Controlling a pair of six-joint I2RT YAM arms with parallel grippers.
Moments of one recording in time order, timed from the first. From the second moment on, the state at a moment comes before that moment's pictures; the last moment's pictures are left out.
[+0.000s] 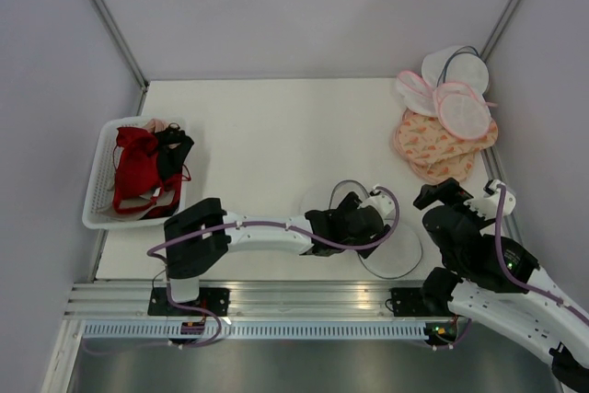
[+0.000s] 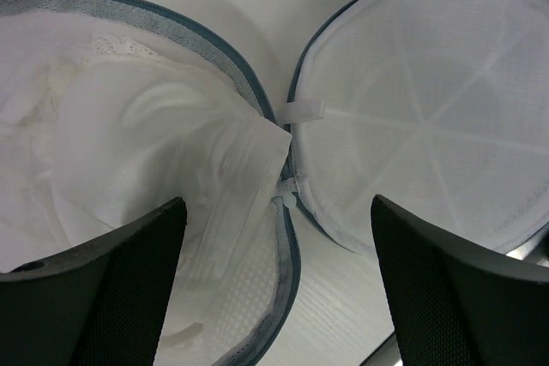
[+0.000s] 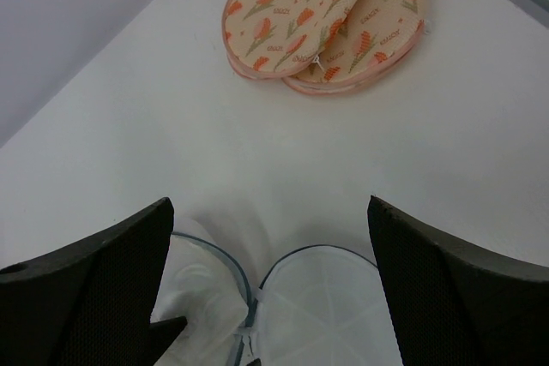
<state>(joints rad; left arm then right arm) -1.33 1.85 1.24 -0.19 -0.37 -0.29 0.88 0.47 0.78 -1.07 1.06 1.21</state>
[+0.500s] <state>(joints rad) -1.32 1.93 1.25 -0.15 -0.60 -0.29 0.88 0.43 0.77 -1.03 1.05 1.15</state>
